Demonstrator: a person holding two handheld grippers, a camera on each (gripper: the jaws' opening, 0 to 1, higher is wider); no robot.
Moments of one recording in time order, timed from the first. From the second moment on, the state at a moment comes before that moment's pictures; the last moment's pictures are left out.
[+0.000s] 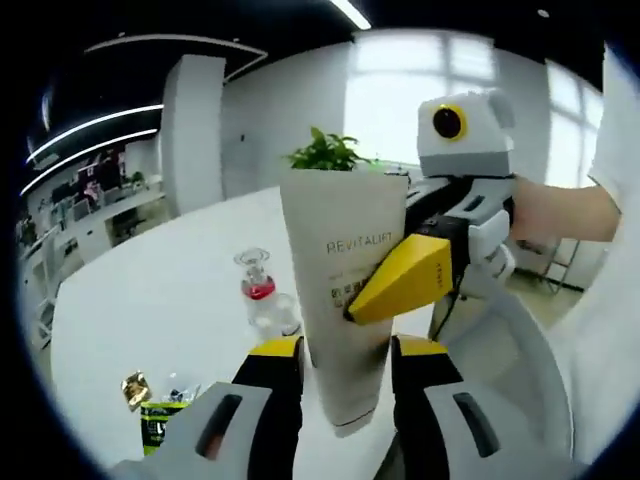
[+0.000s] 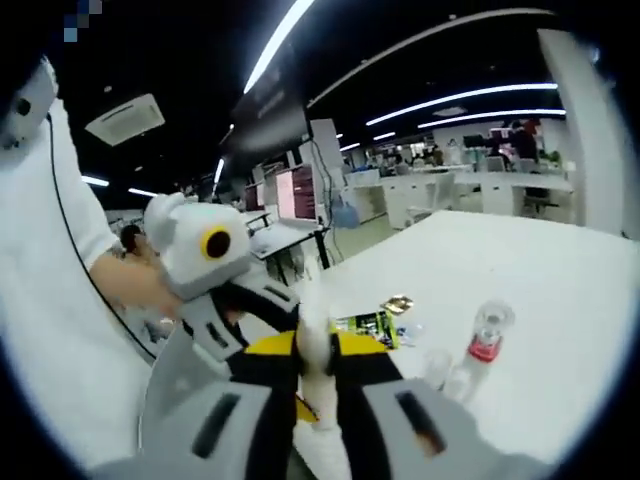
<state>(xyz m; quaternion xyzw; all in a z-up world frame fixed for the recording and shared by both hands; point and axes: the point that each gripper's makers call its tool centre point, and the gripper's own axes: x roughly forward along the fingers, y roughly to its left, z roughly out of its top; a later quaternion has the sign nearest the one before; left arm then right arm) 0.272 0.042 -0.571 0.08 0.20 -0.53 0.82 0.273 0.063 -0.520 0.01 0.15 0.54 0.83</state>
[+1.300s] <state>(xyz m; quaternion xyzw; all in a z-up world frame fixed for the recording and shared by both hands) 0.224 0.047 -0.585 0.19 0.20 -0.66 0.70 0.225 0.084 -0.526 -0.07 0.15 0.68 0.71</state>
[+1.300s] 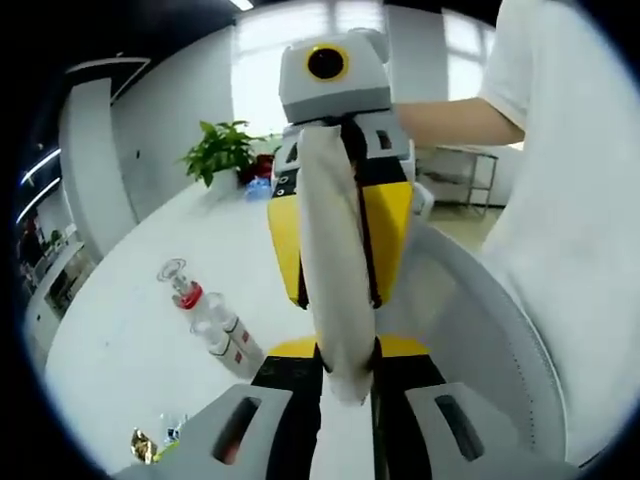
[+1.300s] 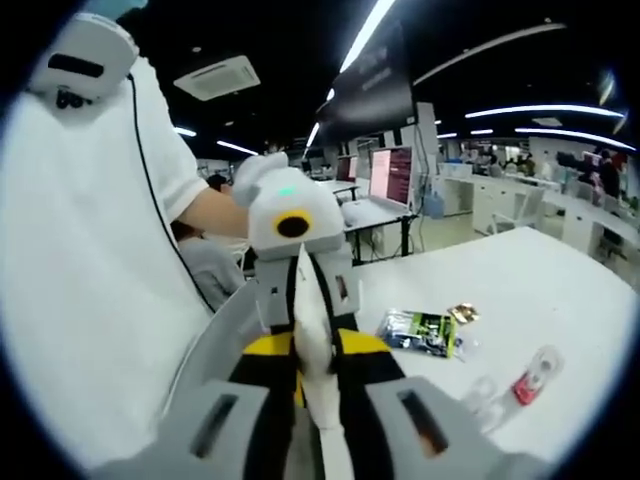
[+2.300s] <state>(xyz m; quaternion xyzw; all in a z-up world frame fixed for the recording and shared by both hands) 0.247 0.052 -0.646 0.17 0.23 -0.64 0.71 0.257 0.081 -0.580 -0.06 0.20 0.58 0.78</state>
